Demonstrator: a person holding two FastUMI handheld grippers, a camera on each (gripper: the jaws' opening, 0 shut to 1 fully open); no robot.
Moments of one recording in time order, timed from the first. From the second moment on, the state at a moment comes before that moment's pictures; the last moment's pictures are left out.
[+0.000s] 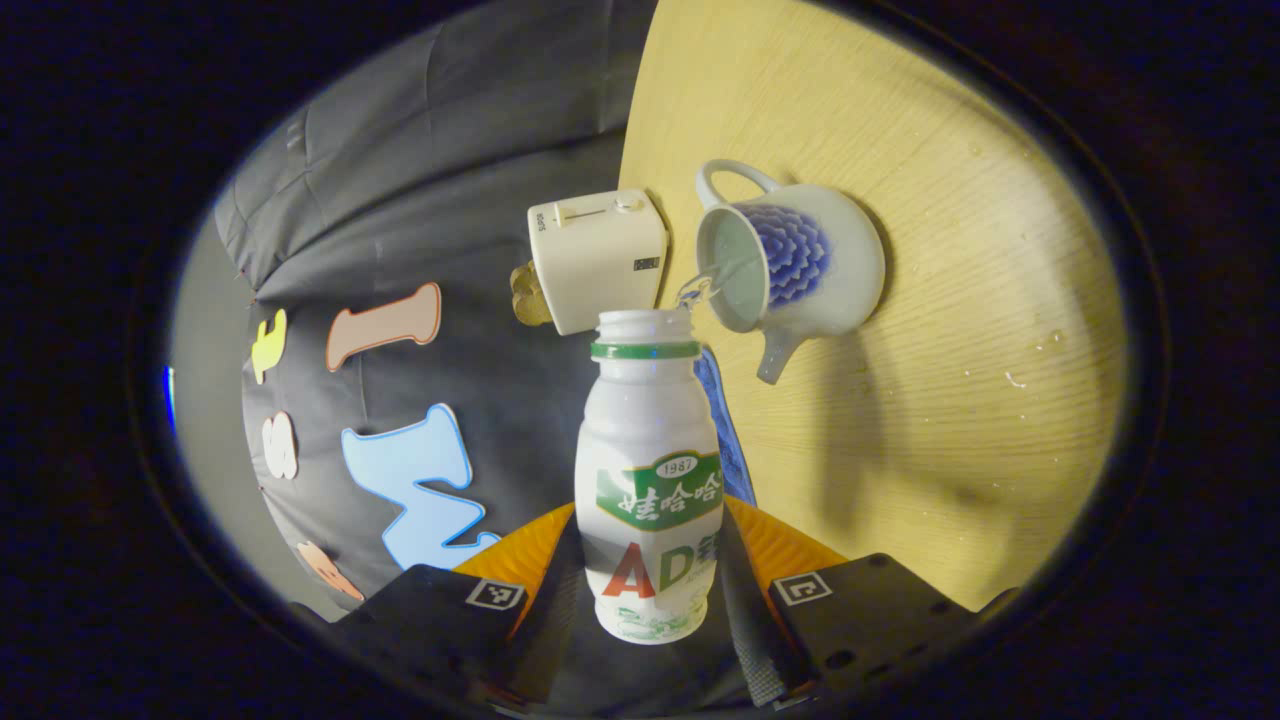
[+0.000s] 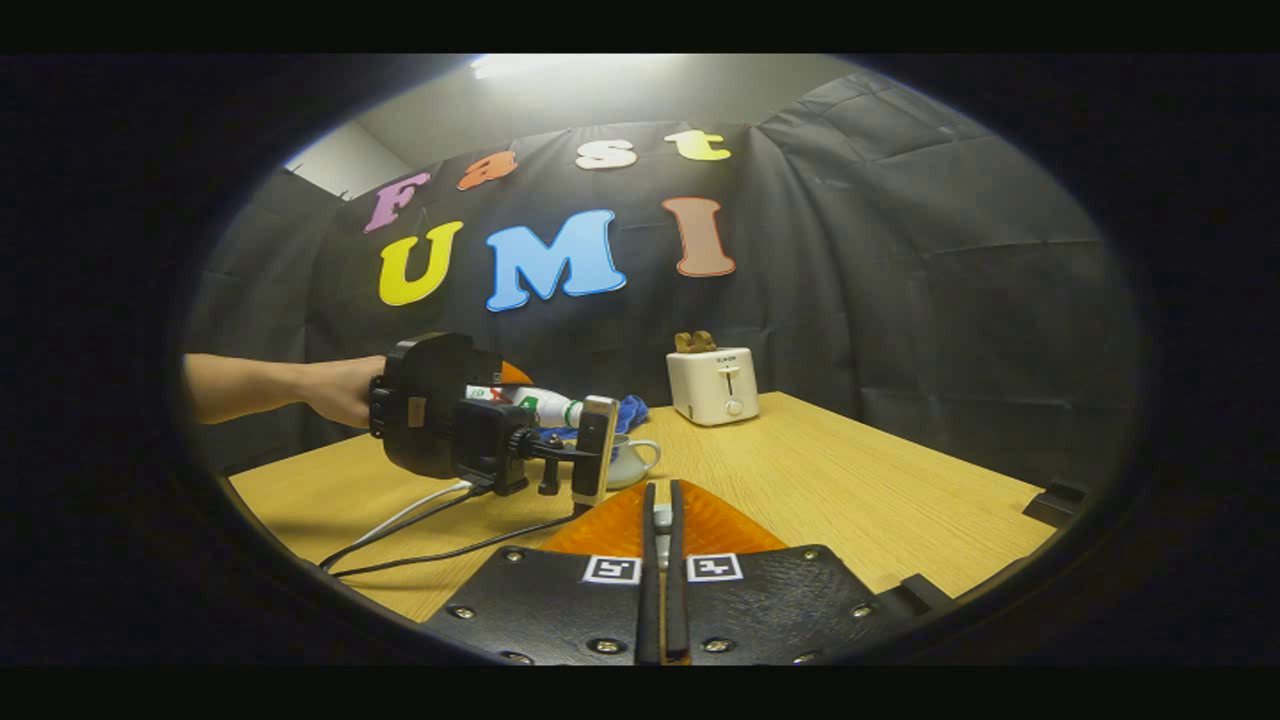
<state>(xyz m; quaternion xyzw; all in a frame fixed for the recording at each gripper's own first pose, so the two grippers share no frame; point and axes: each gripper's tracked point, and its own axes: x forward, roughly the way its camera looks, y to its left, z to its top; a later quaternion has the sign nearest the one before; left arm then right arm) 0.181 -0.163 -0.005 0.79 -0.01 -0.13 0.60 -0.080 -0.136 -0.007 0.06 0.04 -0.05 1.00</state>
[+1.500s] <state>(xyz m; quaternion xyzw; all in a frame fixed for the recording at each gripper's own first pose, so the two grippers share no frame) 0.178 -0.170 -0.002 0.82 -0.03 -0.14 0.55 -0.081 -0.136 -0.001 0.04 0.03 -0.05 1.00</state>
